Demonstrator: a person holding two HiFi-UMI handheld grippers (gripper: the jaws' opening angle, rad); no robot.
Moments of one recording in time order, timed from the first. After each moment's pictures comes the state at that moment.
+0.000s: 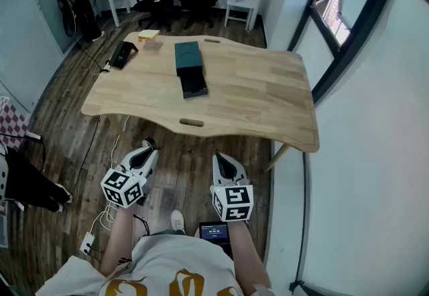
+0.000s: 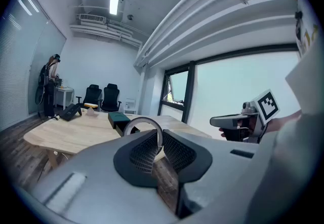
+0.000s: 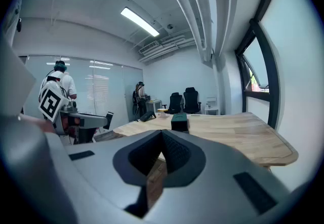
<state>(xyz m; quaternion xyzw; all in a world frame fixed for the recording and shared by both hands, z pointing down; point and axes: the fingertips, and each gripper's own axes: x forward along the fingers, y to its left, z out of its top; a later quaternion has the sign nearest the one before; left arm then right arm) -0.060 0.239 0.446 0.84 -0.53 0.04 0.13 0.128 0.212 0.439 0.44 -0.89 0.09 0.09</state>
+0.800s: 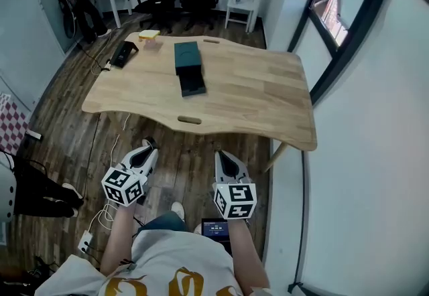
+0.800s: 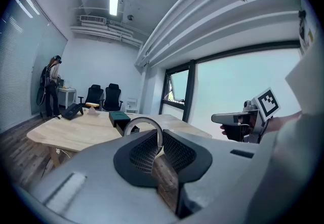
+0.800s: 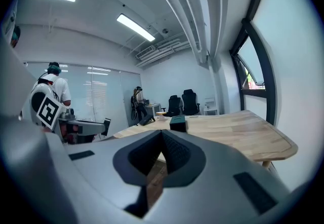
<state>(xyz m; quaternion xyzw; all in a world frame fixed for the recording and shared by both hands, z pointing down) -0.047 0.255 0.447 0.83 -0.54 0.05 0.13 0.150 0.222 0.434 0.45 -0.88 0.11 0.06</state>
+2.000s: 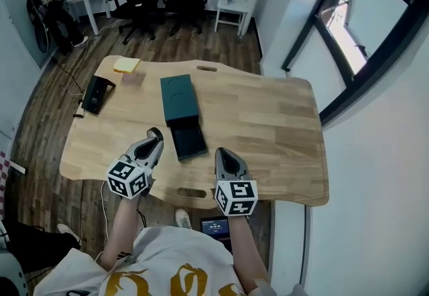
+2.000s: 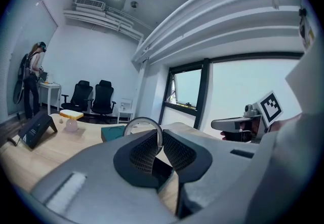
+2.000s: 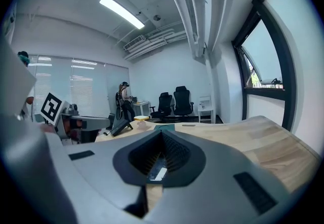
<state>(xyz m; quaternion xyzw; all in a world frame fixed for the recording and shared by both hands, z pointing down) -0.136 -0.138 0.458 0.86 -0.49 0.04 0.14 0.048 -0.139 0.453 0.49 -0.86 0.12 0.09</state>
